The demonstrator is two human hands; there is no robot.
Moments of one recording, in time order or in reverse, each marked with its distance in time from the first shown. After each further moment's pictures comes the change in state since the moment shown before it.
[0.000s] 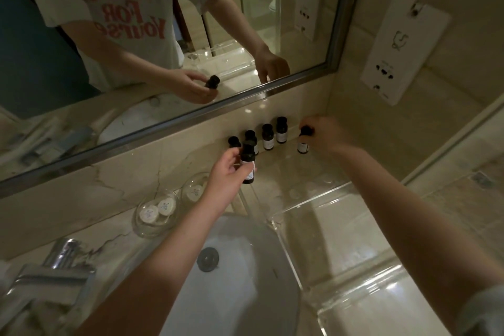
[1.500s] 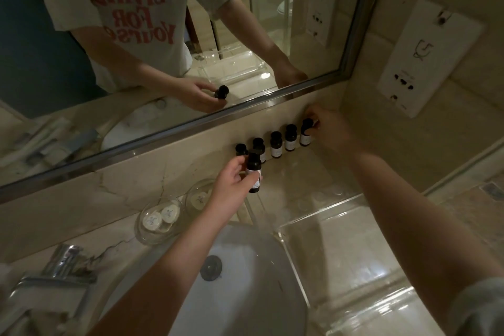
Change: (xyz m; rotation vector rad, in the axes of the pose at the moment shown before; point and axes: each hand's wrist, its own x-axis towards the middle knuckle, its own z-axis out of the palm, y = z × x) left_hand 0.011 -0.007 -0.005 -0.027 -0.014 0.002; right_hand 0.039 -0.001 0.003 0.154 0.044 -0.017
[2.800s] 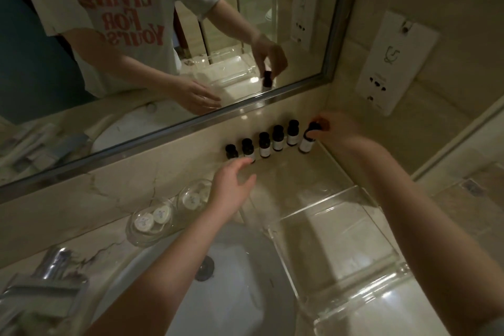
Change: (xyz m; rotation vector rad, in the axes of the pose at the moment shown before) left_hand -0.005 0.003 0.012 0.537 0.072 0.218; right_hand -0.053 -0.018 -0.051 0.043 -0.029 0.089
